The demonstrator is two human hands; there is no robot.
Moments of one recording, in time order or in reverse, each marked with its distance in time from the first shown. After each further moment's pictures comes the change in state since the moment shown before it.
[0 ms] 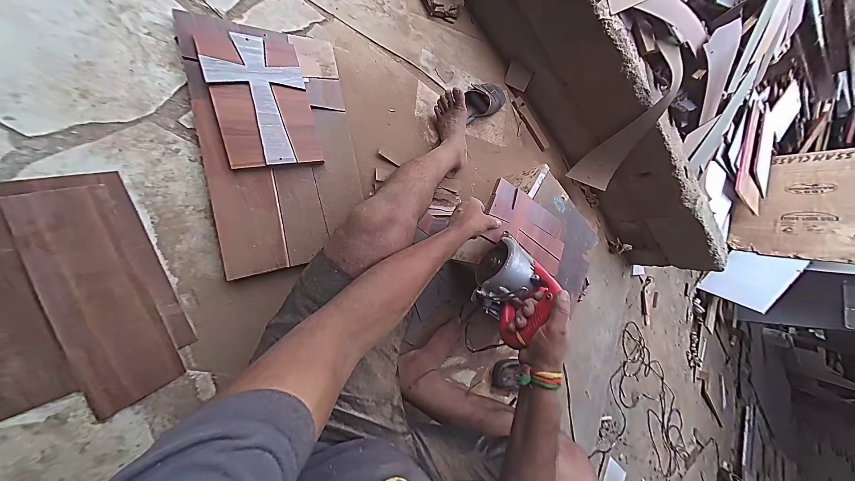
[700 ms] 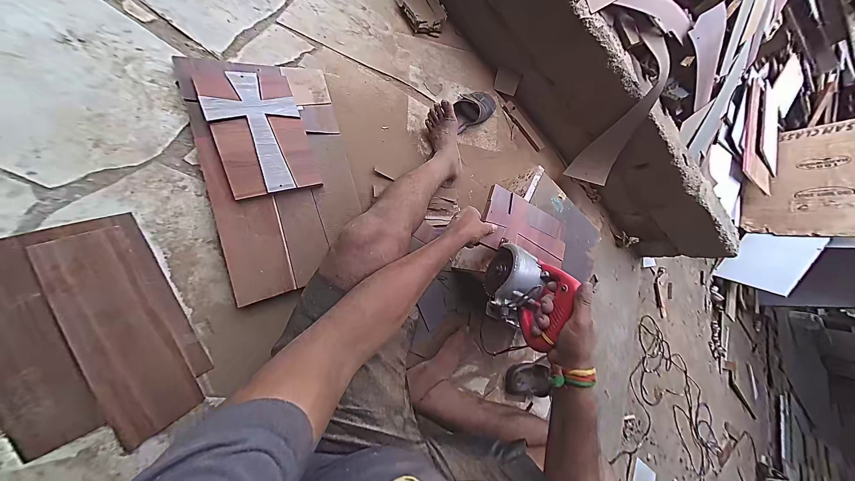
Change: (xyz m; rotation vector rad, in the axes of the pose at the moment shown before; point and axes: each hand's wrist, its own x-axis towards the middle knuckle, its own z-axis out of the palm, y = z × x) left_hand -0.008 0.012 -0.010 0.058 -0.080 -0.052; right_hand 0.019 -0.035 -0.011 -0.046 -0.068 0.078
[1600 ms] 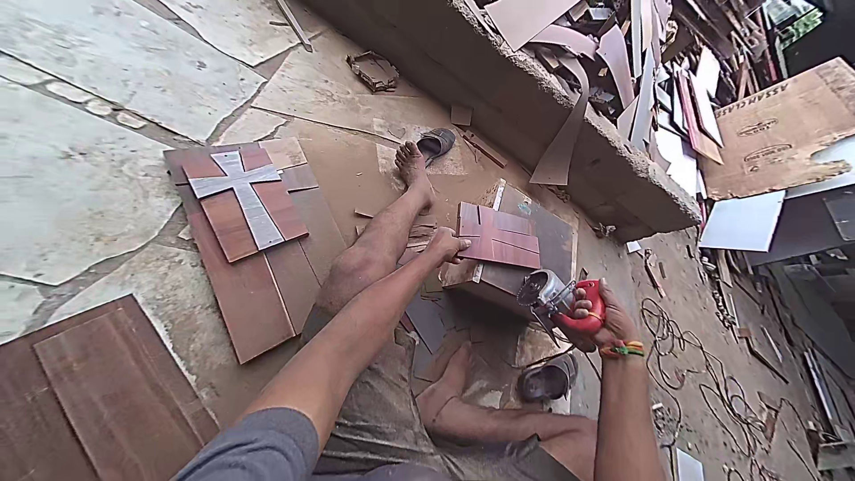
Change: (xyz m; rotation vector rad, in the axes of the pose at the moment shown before) left_hand -0.009 -0.003 0.010 -0.222 0.015 0.050; right_hand 0.018 -0.036 -0.120 0.504 0.141 0.265
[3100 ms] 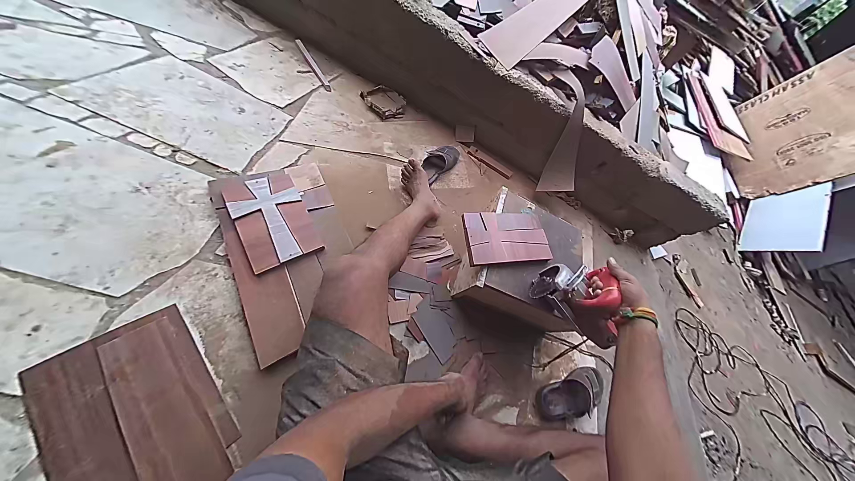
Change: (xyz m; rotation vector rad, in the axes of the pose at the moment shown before) left_hand -0.111 -0.194 0.132 1.027 -0.624 -0.362; right_hand 0.041 -0.038 0.001 -0.296 0.170 -0.141
